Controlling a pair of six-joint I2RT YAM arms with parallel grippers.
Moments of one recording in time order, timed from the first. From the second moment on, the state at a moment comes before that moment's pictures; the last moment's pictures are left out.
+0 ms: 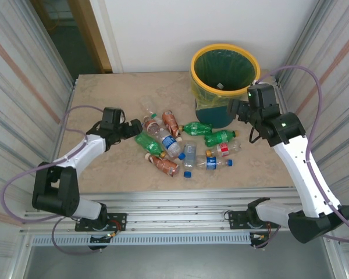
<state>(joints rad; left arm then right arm) -0.24 1.44 0.90 -0.31 0.04 -0.53 0.38 1.17 1.45 -1.00 0.34 0.39</state>
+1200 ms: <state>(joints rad) -0.22 1.79 1.08 -0.29 -0.02 -0.94 0.39 1.21 1.39 -0.92 0.26 0.42</state>
